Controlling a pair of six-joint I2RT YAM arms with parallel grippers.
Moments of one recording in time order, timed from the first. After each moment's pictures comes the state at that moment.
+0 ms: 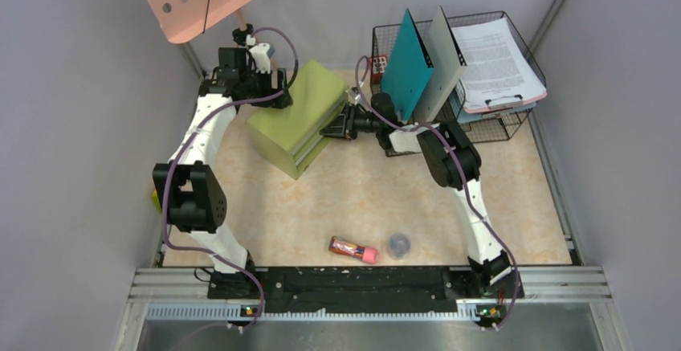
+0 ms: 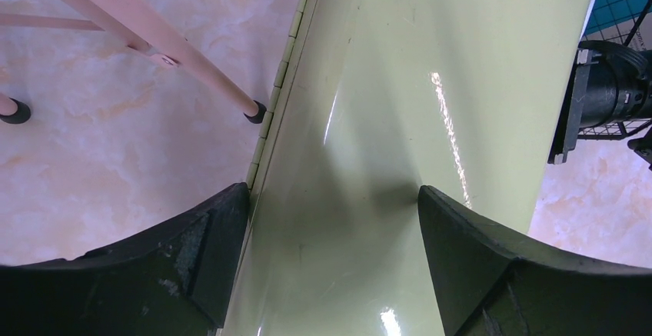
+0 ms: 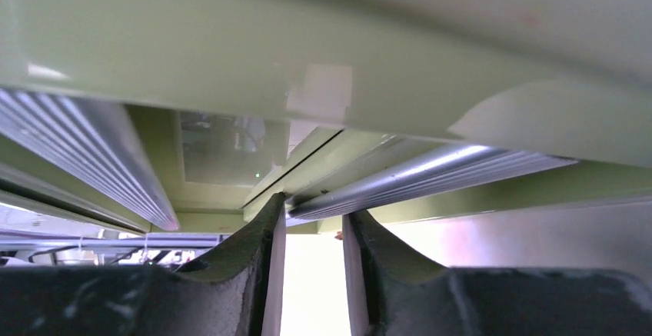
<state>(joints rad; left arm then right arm) -0.05 1.73 1.60 -0.59 0.36 0.03 0.53 2.41 1.55 0.66 -0.83 1.03</state>
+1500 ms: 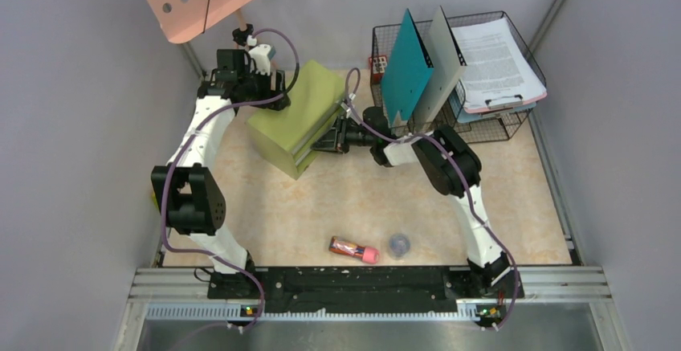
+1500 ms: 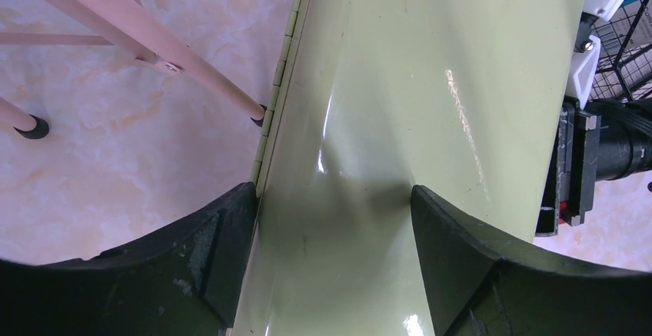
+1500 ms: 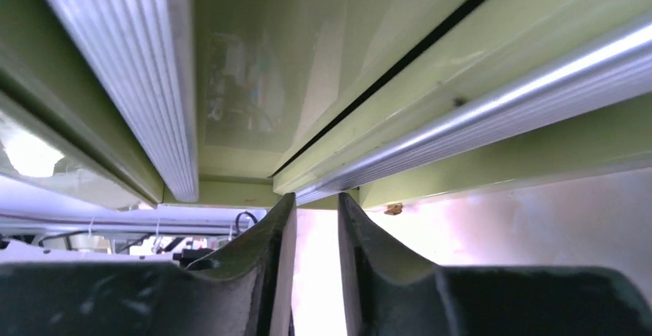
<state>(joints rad) -0.04 1.71 1.58 -0.58 0.38 0.10 0.62 2.33 1.38 0.80 -0.77 1.11</state>
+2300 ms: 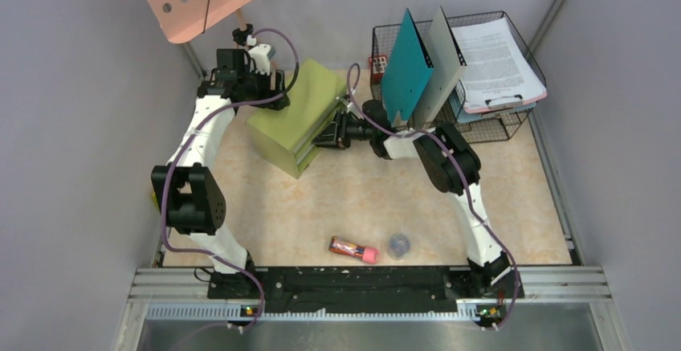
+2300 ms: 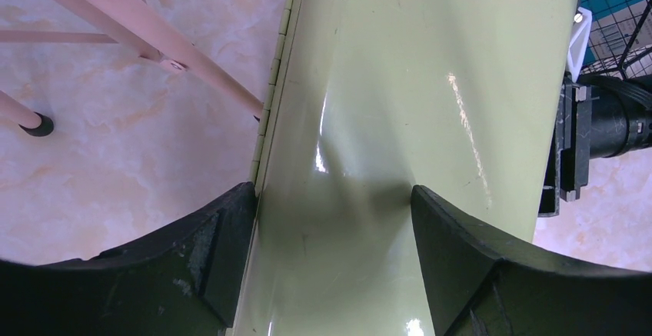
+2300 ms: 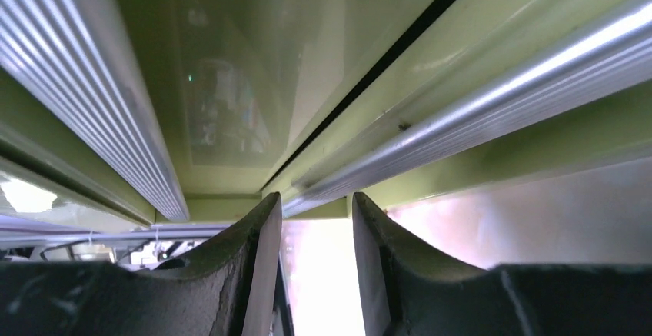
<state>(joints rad) -0.04 1.71 1.58 -0.59 0.37 0.11 0.59 2.35 1.46 0.64 -0.79 1.06</state>
